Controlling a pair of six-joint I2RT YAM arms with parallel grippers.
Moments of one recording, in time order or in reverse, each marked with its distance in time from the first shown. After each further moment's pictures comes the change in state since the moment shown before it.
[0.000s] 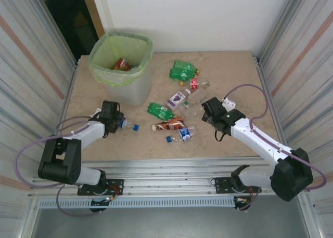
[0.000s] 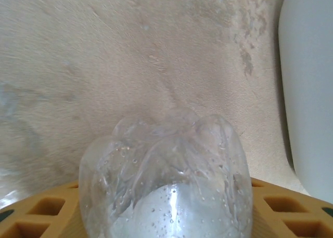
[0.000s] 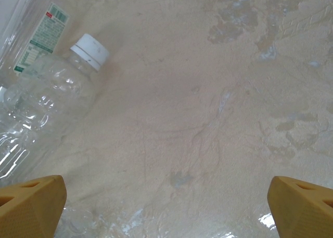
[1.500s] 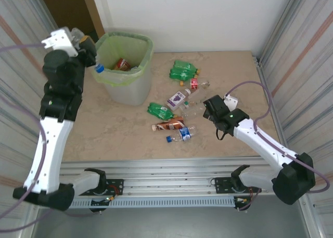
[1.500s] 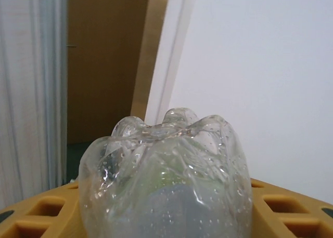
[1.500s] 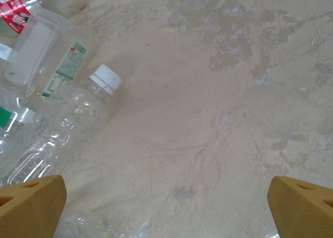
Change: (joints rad) left arm 0.000 -0.195 0.960 -0.161 -0.157 1.044; right arm 0.000 -0.050 0.034 -0.004 0.043 -0.029
